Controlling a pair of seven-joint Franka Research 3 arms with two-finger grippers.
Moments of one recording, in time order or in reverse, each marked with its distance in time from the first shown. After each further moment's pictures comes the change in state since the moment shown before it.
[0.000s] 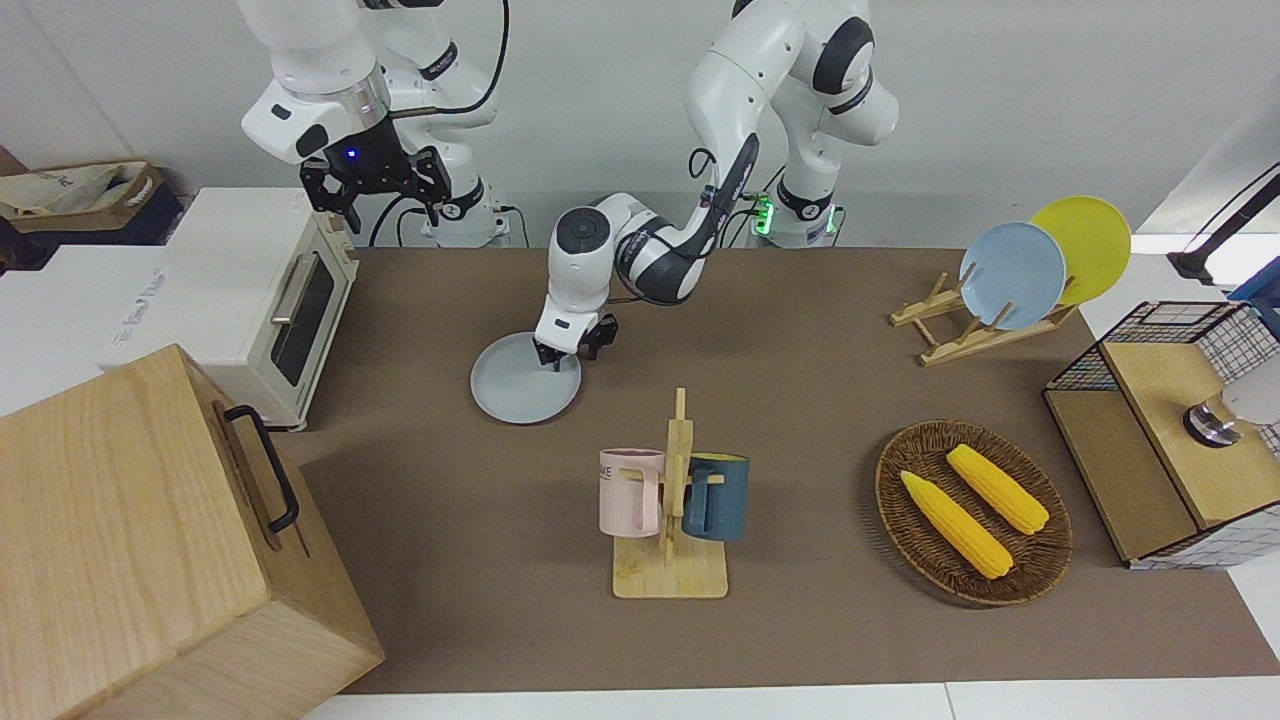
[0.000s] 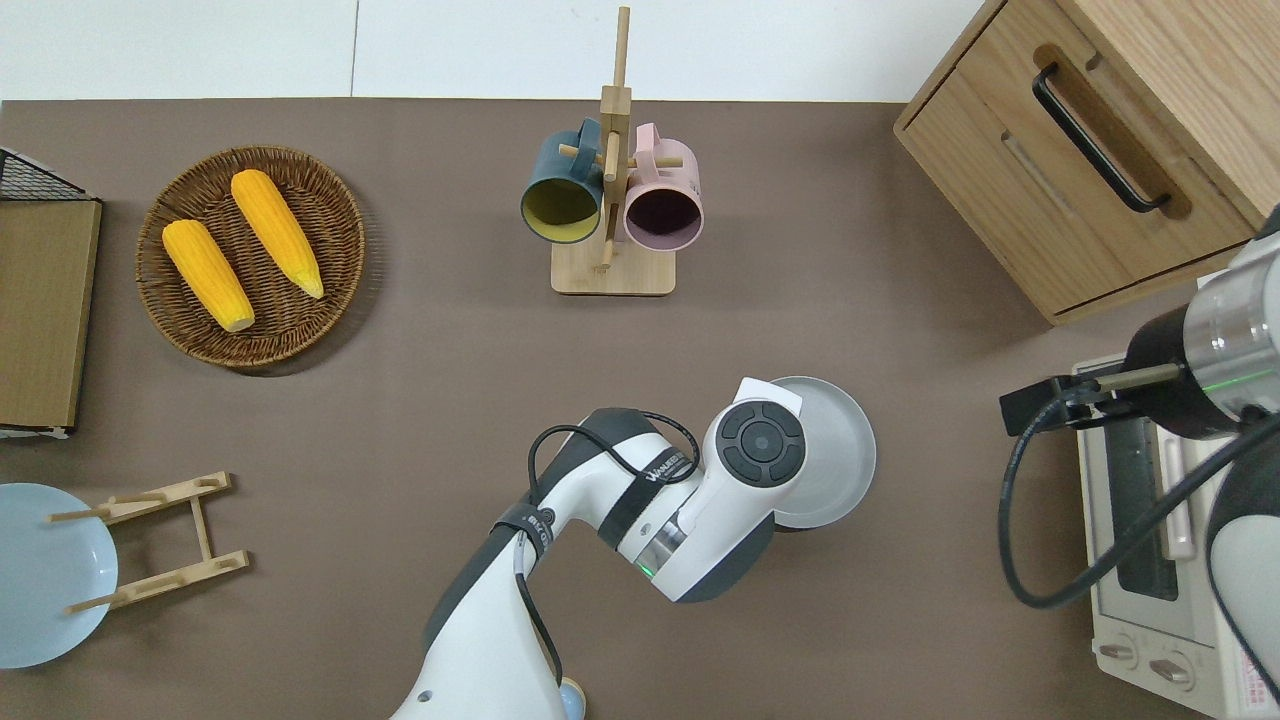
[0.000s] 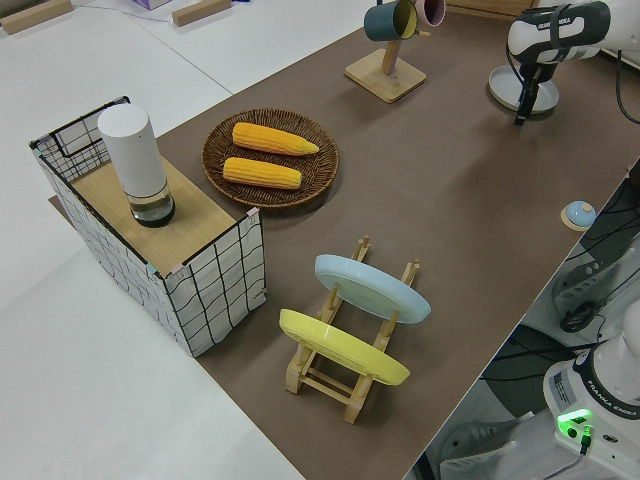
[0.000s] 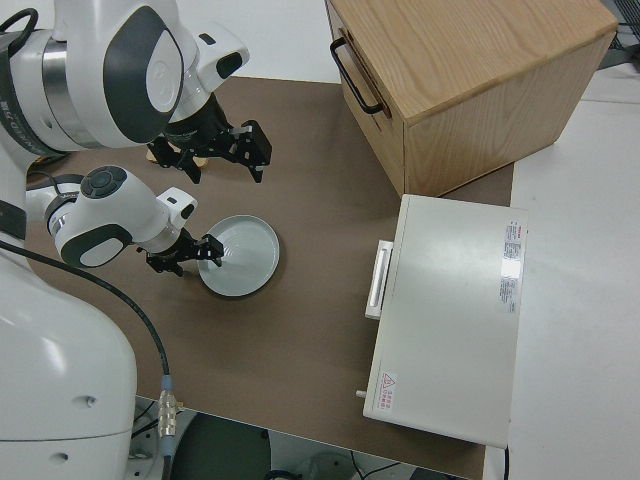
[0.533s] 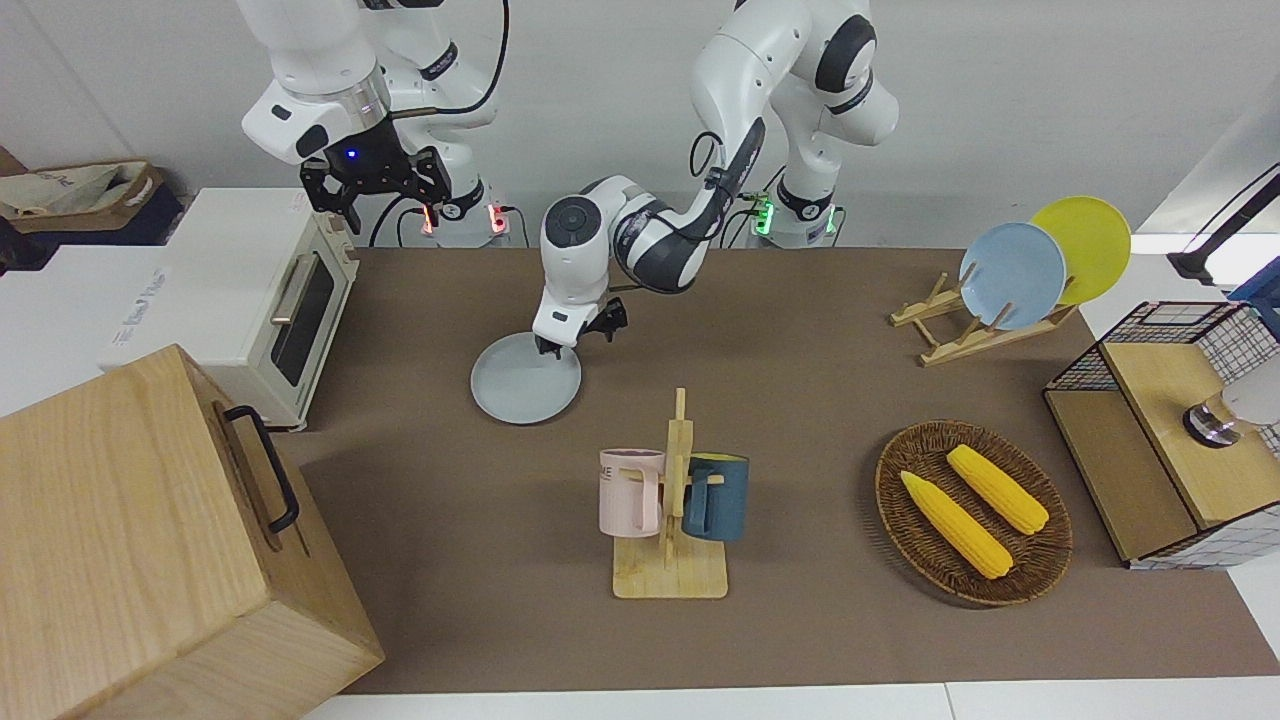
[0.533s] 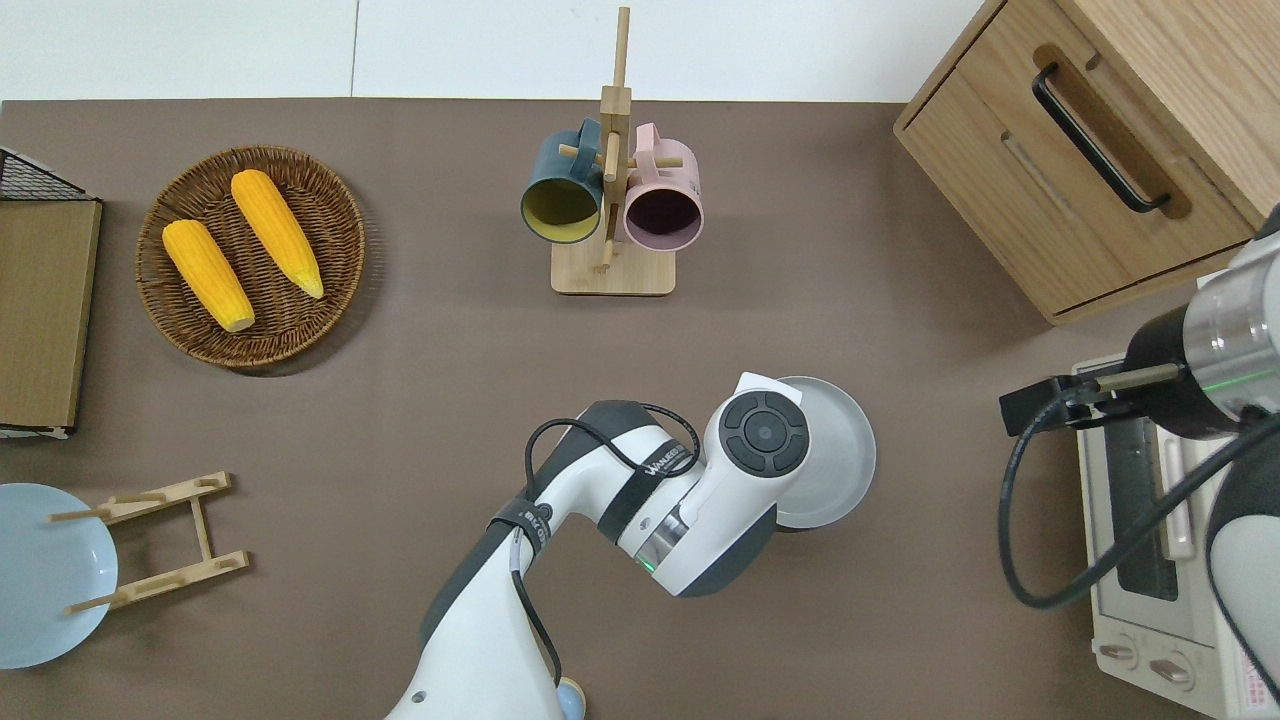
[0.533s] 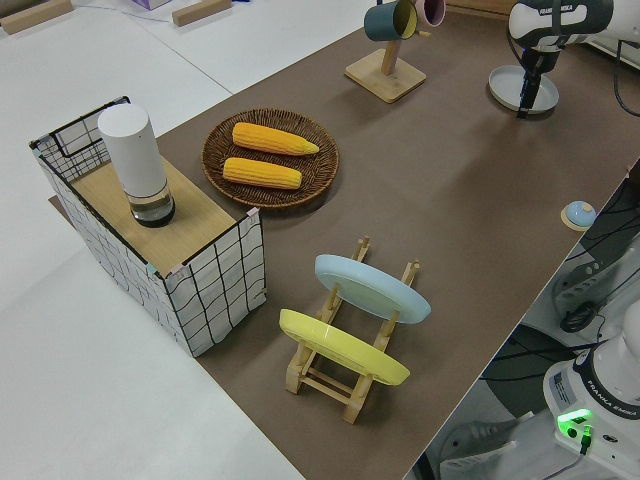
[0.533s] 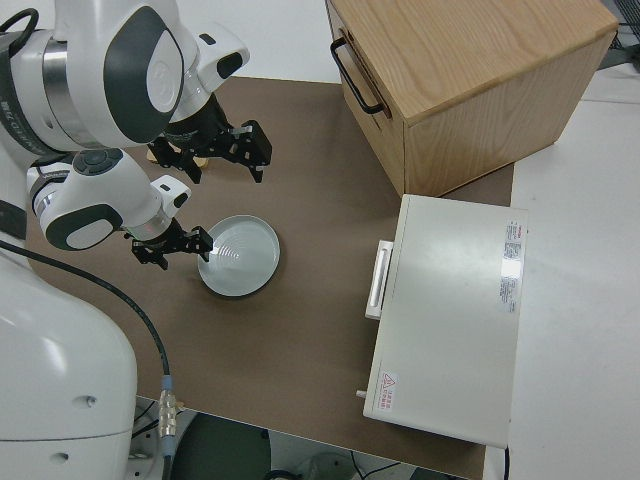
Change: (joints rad) left arm 0.004 -0.030 0.010 0.110 0.004 -0.245 0.043; right arm 0.000 0.000 0.000 0.000 0.000 0.000 0.000
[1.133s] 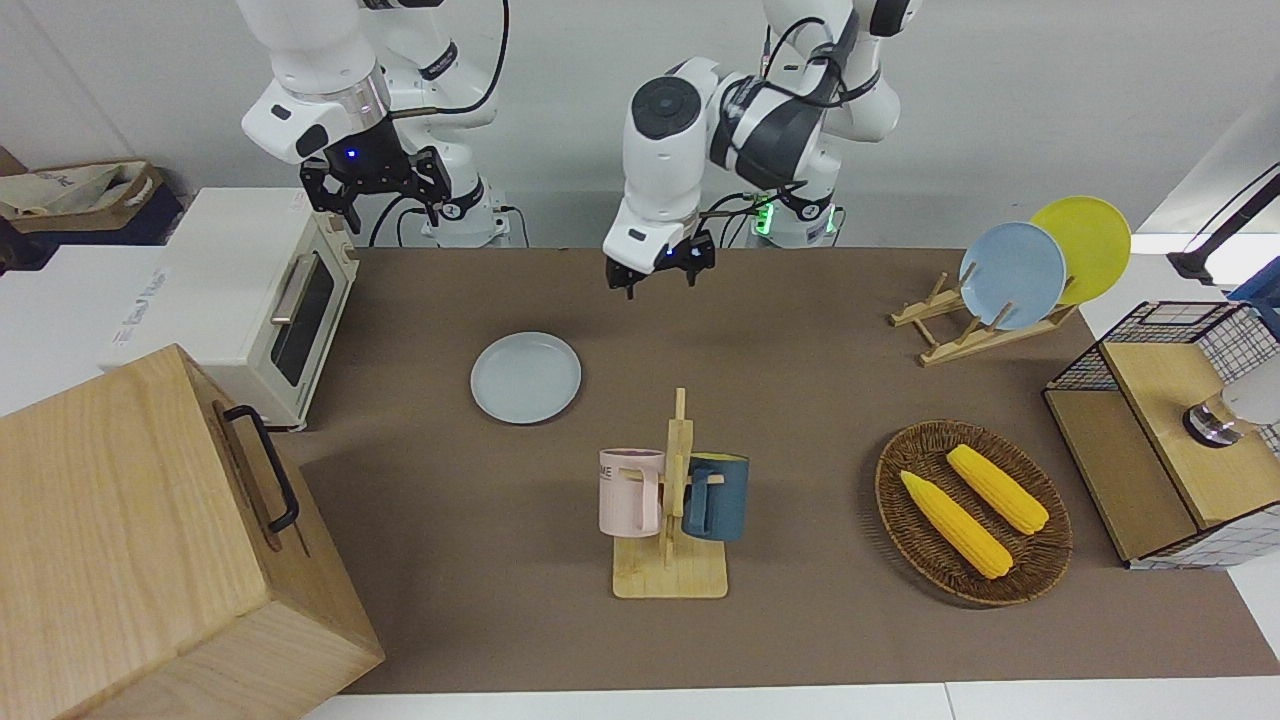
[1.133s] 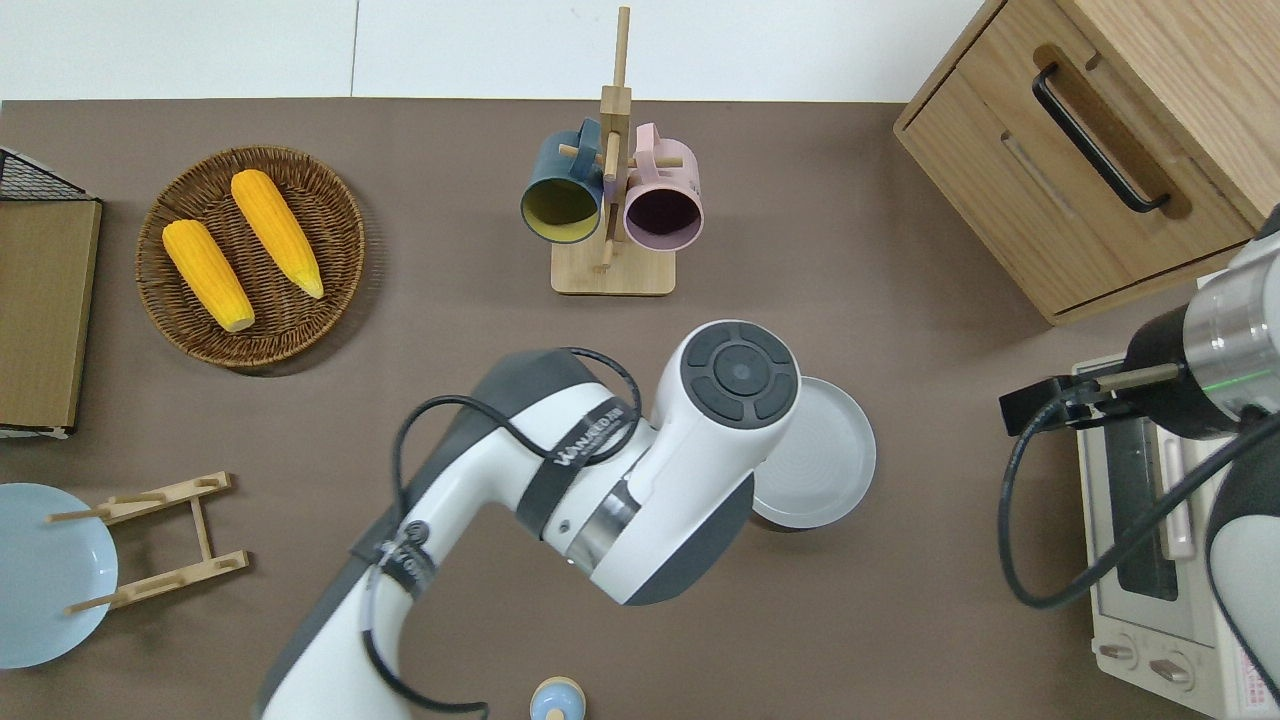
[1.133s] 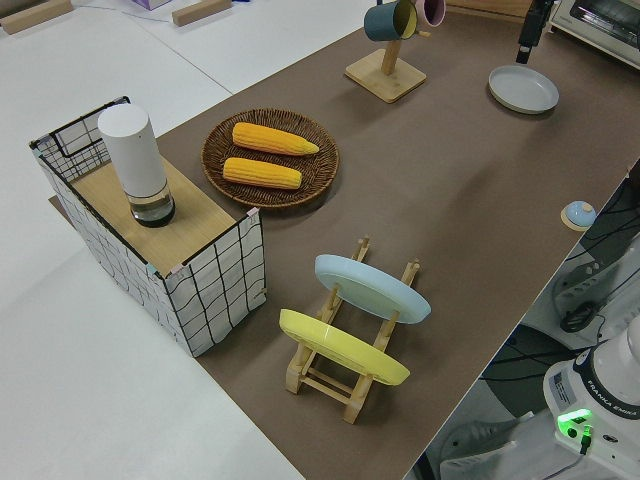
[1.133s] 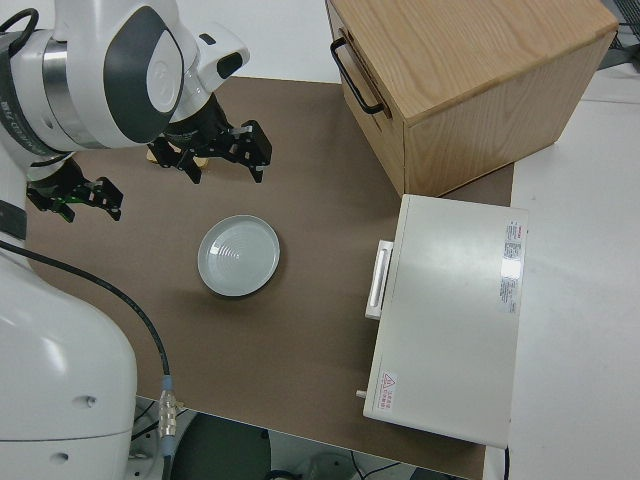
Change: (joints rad) left arm 0.176 -0.289 0.014 0.031 0.012 -0.360 0.303; right arm 0.000 0.000 0.000 0.000 0.000 0.000 0.000
